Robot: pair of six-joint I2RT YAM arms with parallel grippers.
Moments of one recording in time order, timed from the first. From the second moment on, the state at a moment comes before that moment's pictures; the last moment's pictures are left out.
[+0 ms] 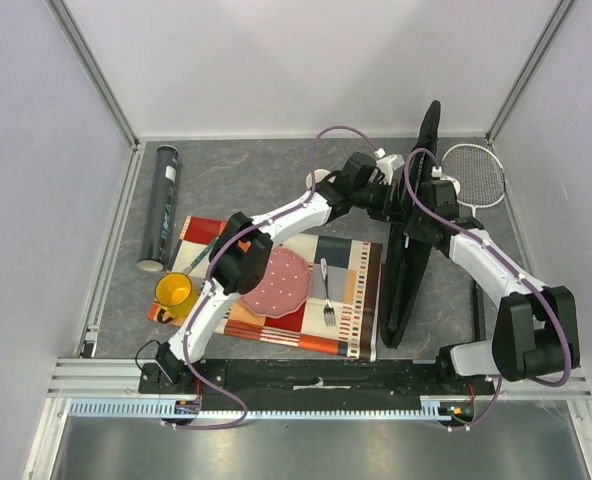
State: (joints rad) left arm -0.81 2.43 2.09 -0.15 0.59 -0.53; right arm 0.17 1.37 0.89 -0.33 0.14 0.51
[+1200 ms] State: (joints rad) left arm -0.77 2.36 1.99 -0.12 0.68 -0.62; right arm 0.00 1.03 1.18 -0.68 0.15 0.34
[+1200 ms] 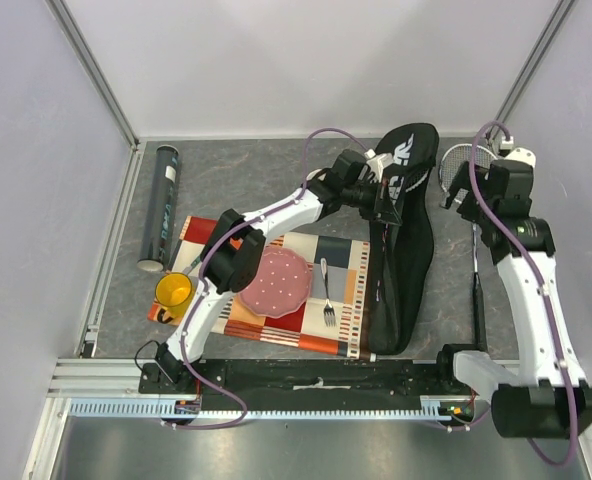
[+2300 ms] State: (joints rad) left arm -0.76 2.45 2.03 0.01 0.75 -0.76; right arm -0.36 1.82 1.12 -0.34 0.07 0.05
